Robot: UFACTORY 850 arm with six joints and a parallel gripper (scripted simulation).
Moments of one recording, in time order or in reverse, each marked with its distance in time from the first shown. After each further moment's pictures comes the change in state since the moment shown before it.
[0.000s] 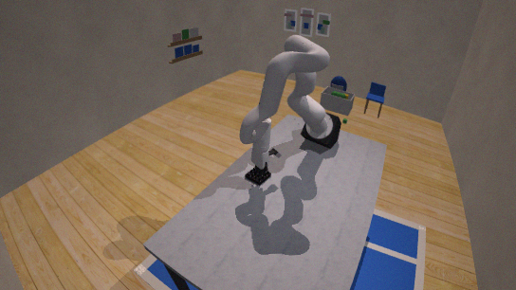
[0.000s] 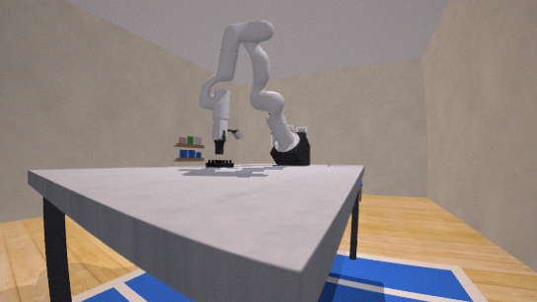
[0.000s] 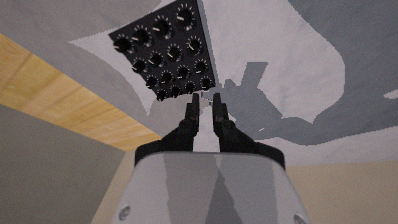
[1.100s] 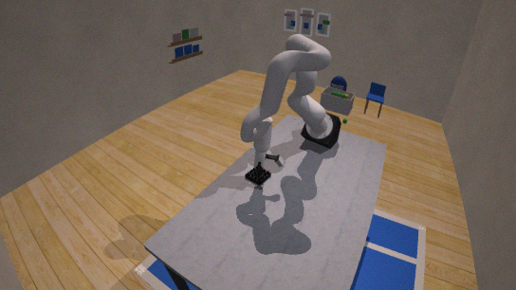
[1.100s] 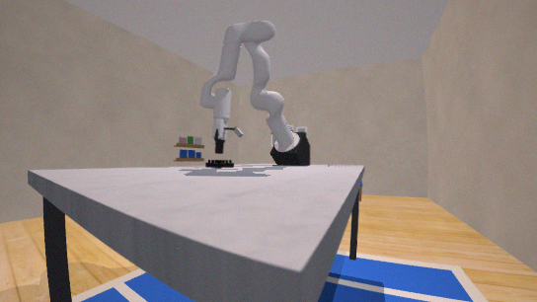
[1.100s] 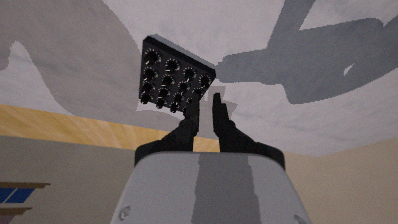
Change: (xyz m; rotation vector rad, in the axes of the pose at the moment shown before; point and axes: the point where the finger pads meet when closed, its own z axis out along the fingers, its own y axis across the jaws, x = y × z) arm 0.000 0.000 -0.004 -0.003 -0.023 0.793
